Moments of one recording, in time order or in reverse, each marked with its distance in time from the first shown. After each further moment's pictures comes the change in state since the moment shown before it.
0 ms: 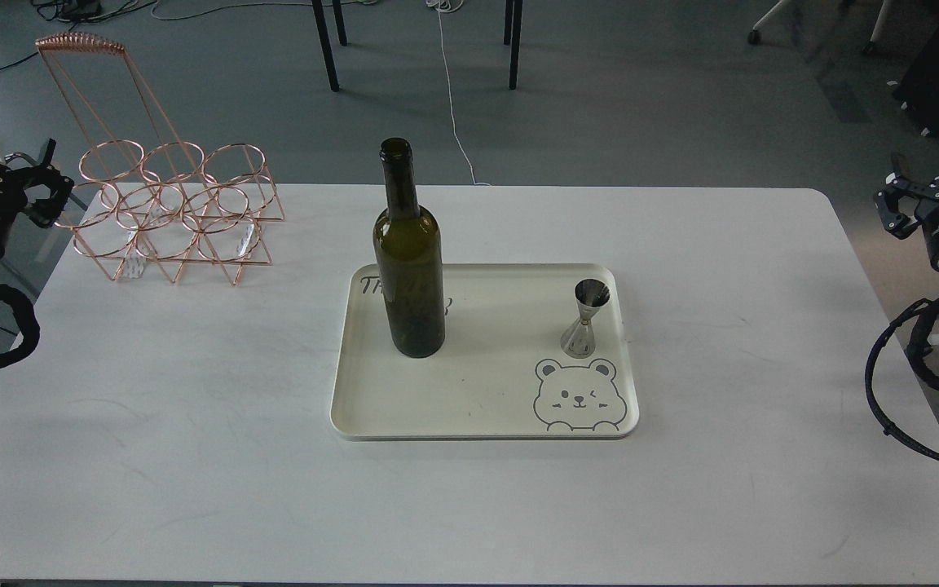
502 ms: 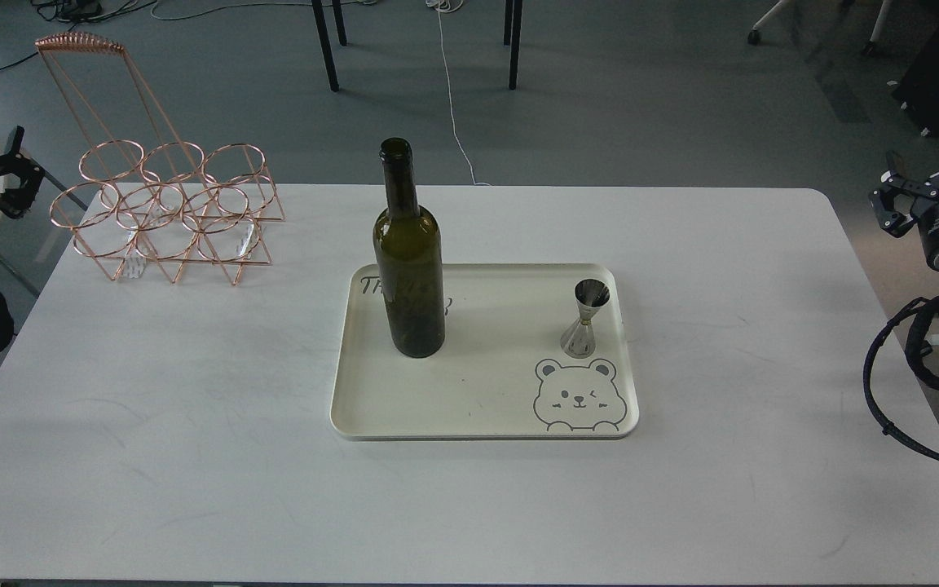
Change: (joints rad) left arm 0.000 0.022 -0.020 -0.003 0.001 -0.007 -0.002; right arm 0.004 -0.008 -0.013 0.010 -0.011 0.000 0.005
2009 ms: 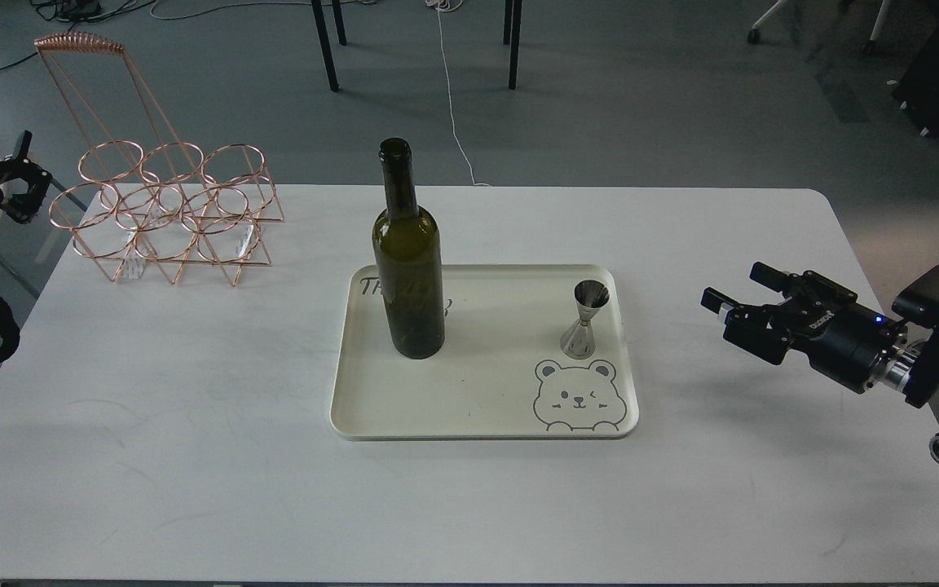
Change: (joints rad) left arm 0.017 -0.009 -0.005 -0.005 0.000 -0.032 -0.009; right arm -0.084 -0.345 -0.560 0.787 -1.695 -0.927 0.014
